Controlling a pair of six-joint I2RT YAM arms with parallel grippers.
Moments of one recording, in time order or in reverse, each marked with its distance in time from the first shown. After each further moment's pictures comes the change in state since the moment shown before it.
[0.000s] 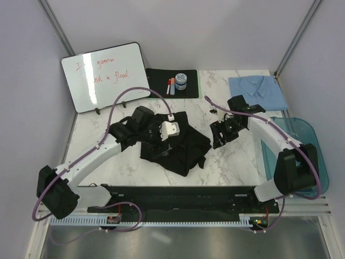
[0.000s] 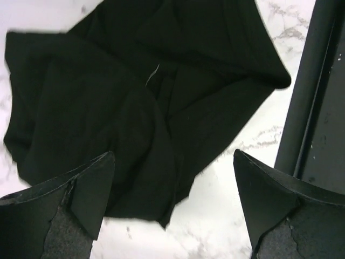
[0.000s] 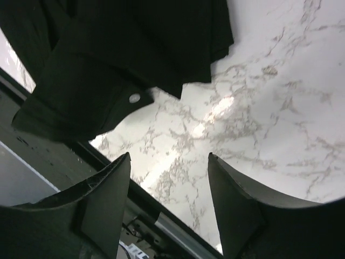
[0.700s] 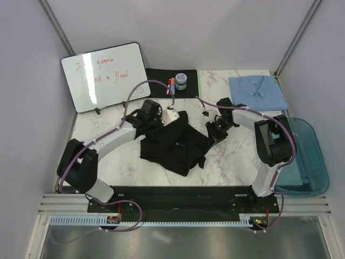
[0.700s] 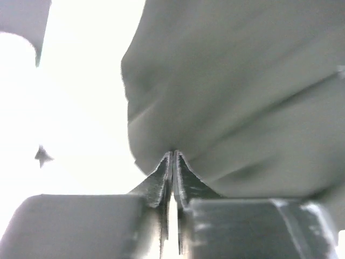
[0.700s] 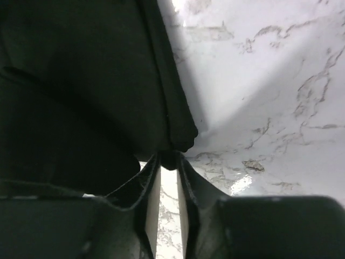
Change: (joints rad) left arm 0.007 0.359 0.030 0.322 -0.464 0.061; right arm 0.005 0.400 0.063 0.235 -0.025 0.076
